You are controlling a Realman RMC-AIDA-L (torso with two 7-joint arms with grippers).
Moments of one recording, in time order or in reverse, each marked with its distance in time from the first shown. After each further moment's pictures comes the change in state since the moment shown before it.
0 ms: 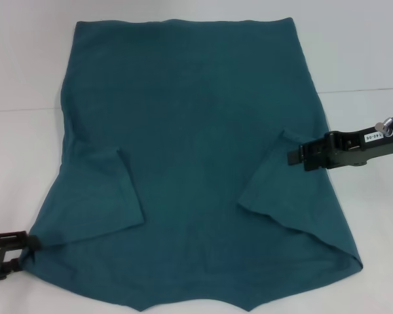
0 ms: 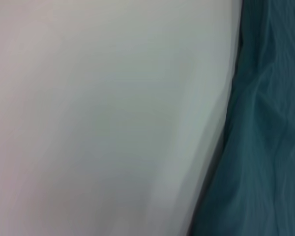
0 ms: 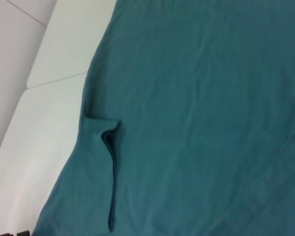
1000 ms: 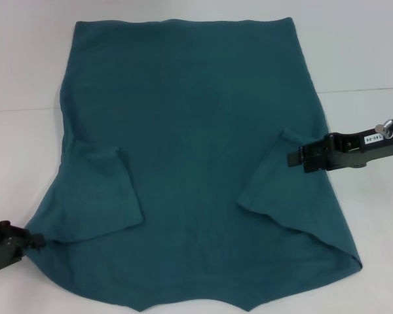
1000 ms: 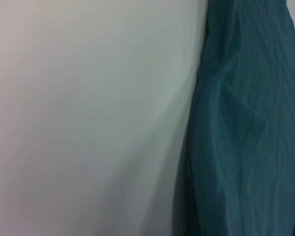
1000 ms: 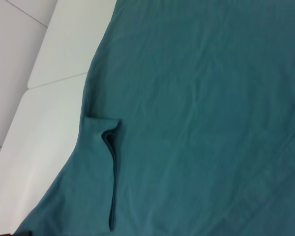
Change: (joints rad) left arm -0.024 -0.004 -0.012 -0.019 -0.034 0.025 0.016; right arm -0.006 0.003 0.000 0.000 0.005 0.000 -0.001
